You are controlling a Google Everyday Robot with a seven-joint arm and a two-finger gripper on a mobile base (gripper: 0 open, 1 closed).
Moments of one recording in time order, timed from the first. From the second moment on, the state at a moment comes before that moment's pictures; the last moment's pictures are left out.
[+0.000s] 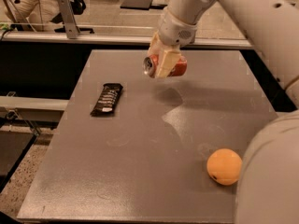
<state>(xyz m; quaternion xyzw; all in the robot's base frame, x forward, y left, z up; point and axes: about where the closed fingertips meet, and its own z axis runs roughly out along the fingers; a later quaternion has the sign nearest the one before) 0.625 -0.033 0.911 -0.80 0.56 0.08 0.18</state>
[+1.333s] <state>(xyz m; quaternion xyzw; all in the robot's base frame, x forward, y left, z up) 0.595 -0.054 0.955 -0.60 0.61 0.36 0.38</state>
